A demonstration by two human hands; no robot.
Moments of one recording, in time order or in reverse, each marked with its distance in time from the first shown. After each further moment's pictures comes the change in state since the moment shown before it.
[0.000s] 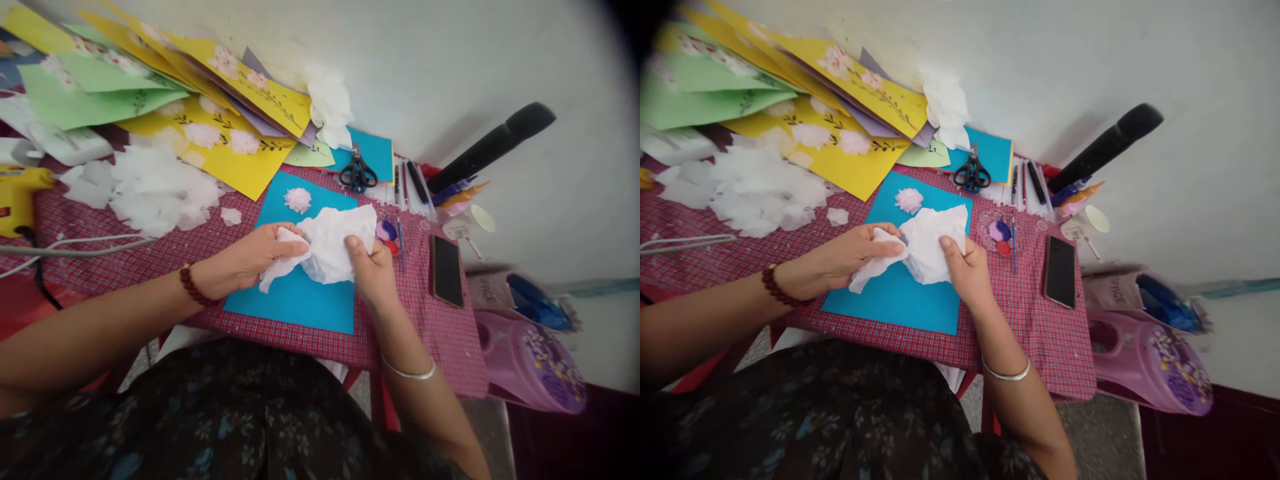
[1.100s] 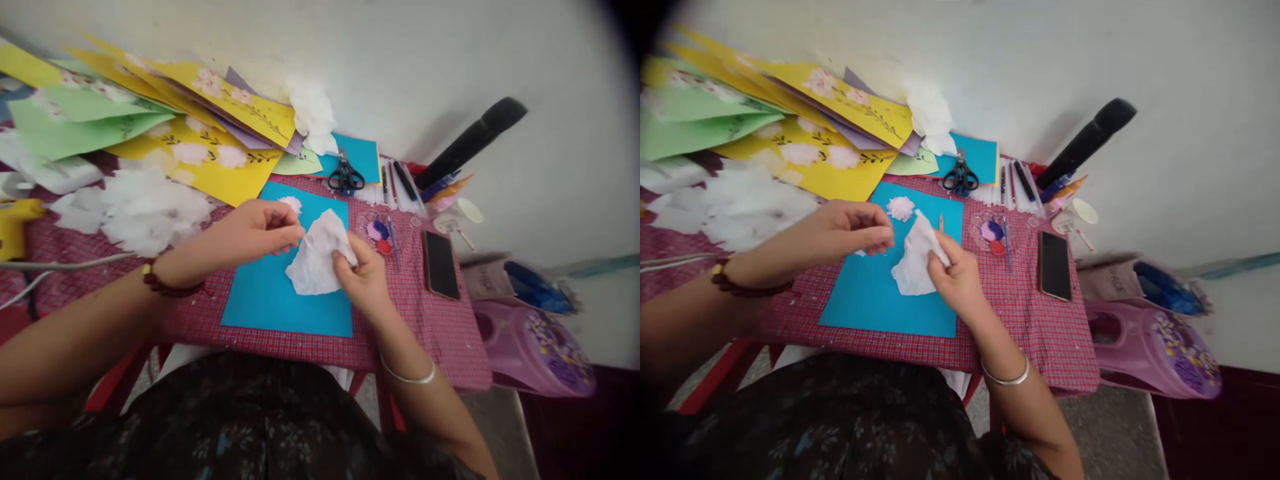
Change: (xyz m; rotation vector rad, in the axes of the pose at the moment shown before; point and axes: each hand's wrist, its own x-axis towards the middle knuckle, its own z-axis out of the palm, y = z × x) left_hand -0.002 0.050 -0.010 0.702 -0.038 0.417; right_hand -0.007 -0.010 0.003 -0.153 0.015 -0.177
